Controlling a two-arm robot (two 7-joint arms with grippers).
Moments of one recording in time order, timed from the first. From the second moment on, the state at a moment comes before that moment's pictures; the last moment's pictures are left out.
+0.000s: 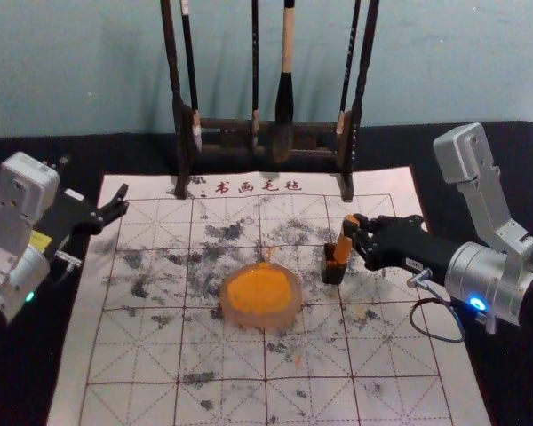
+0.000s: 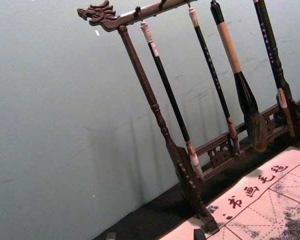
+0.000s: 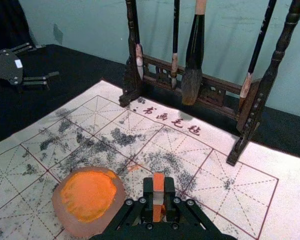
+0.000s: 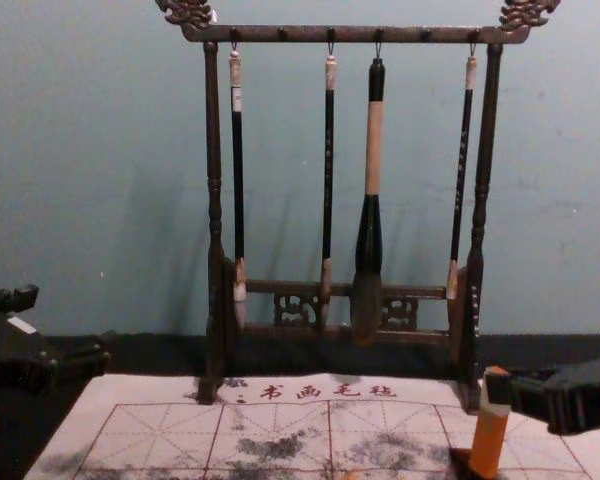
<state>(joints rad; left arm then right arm) -0.20 0.60 0.45 -1.41 -0.25 -0.12 0.03 0.11 0.53 -0.37 -1.73 0.49 0.42 0.27</state>
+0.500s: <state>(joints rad) -0.20 0.60 0.45 -1.41 -0.25 -0.12 0.03 0.12 0.51 -0.37 -1.71 0.47 0.42 0.28</state>
